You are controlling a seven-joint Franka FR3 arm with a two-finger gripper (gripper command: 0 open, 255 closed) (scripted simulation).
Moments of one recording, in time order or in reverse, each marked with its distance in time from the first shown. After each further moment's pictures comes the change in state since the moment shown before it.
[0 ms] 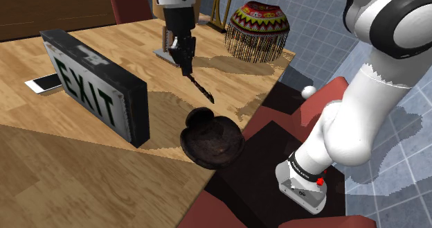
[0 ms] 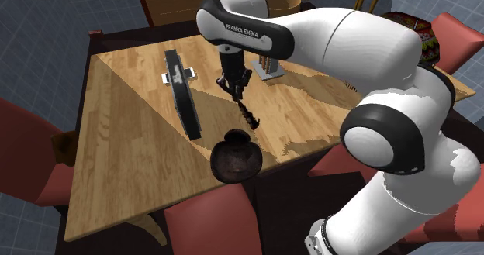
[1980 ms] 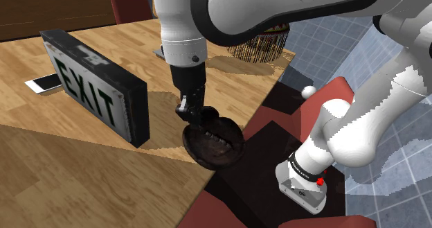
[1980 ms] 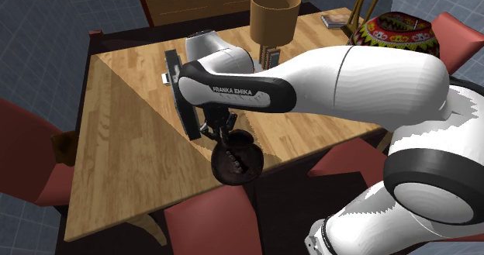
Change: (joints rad) arm 0.110 -0.198 0.112 -0.412 0.104 0.245 0.175
